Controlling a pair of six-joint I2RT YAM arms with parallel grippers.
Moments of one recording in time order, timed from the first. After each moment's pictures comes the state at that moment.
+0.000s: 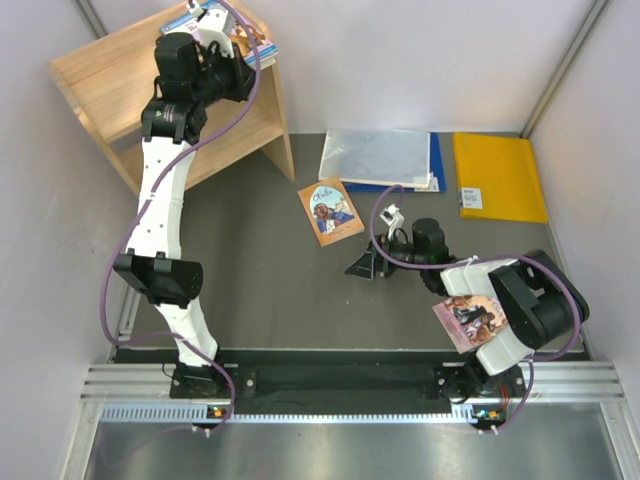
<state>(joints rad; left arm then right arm) -0.13 1.87 2.33 -0.60 0.39 -0.06 0.48 1.57 0.53 0.63 -0.74 0.57</state>
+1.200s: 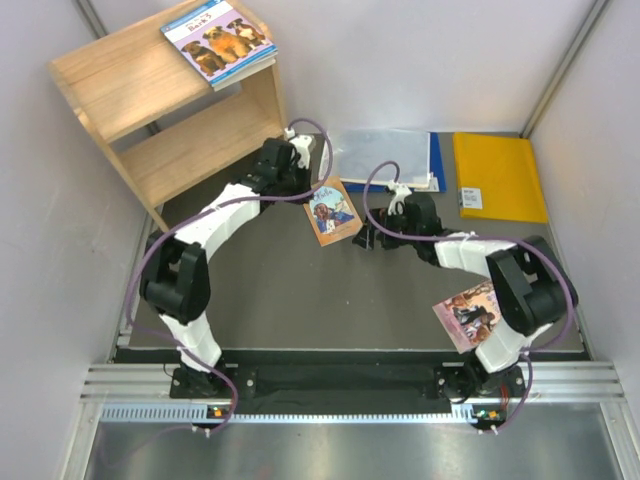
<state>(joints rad) -0.42 1.75 1.46 -0.36 0.19 -0.14 0.44 1.63 0.79 0.26 -0.38 0.39</state>
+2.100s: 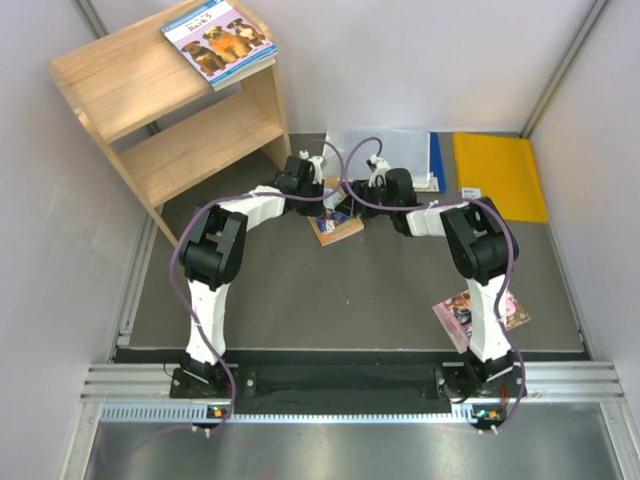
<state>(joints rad) -0.42 2.14 1.51 -0.21 0.22 -0.25 0.41 2.13 1.21 0.50 -0.49 0.44</state>
